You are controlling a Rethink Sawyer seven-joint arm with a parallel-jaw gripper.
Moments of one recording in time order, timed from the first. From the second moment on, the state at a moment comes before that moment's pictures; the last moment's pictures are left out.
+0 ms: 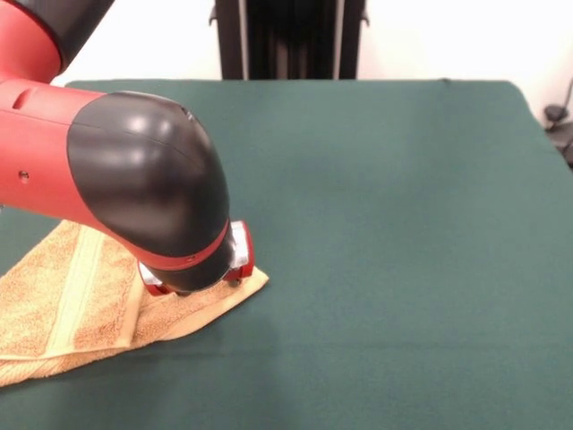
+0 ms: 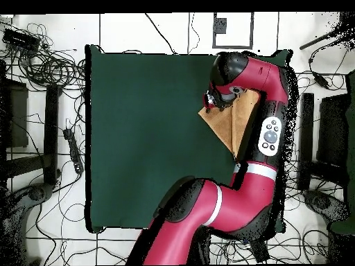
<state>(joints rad) -0.33 0.15 0.25 0.22 -0.35 1.65 1.30</state>
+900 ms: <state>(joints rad) -0.34 0.19 0.27 0.14 -0.30 1.69 1.37</state>
